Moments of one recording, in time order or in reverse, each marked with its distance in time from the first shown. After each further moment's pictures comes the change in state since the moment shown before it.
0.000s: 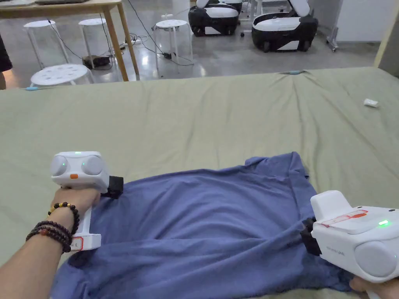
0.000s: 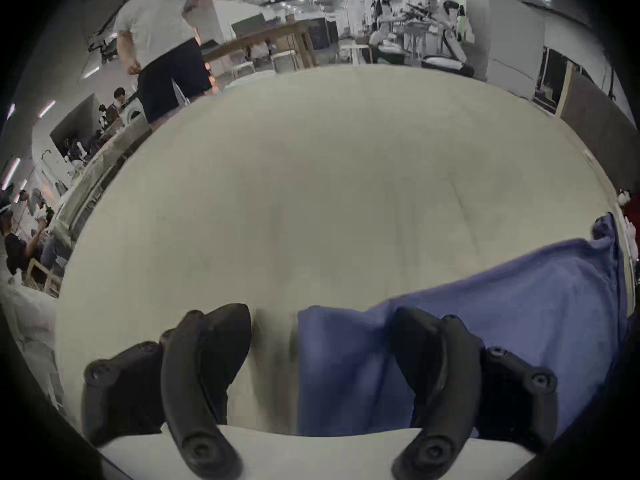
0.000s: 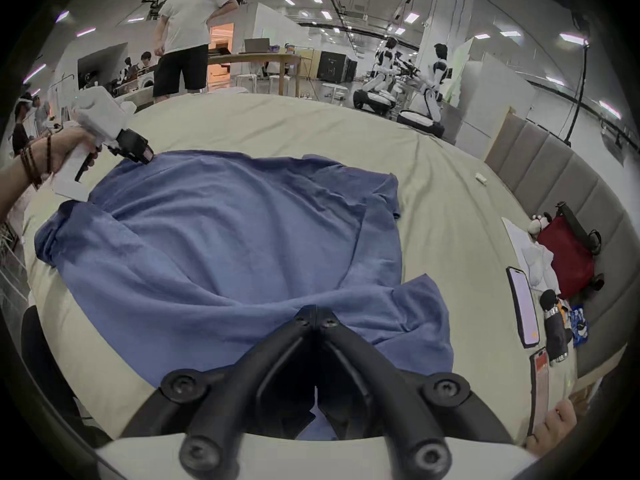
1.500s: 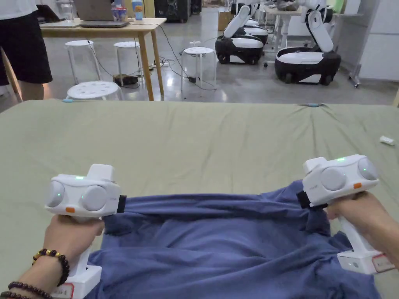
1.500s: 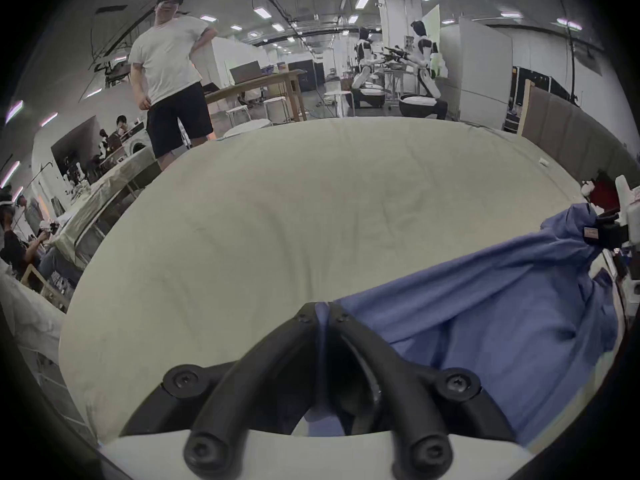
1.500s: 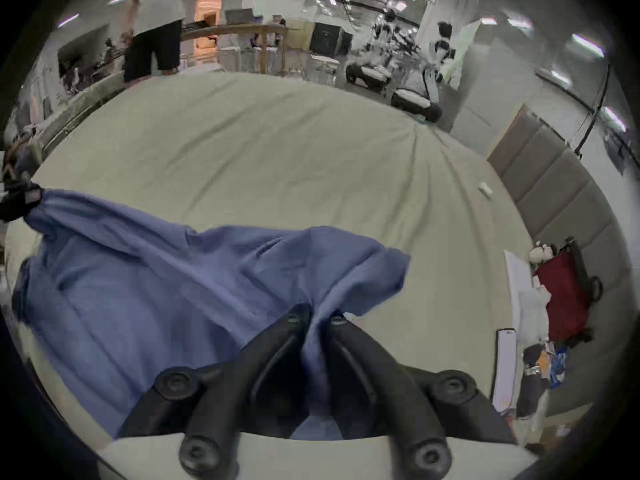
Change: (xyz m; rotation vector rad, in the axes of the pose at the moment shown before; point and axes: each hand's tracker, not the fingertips) left arm -0.018 -0.078 0.132 0.225 -0.046 -0.037; right arm 0.046 0.108 -0.039 -0.094 -0.063 0.028
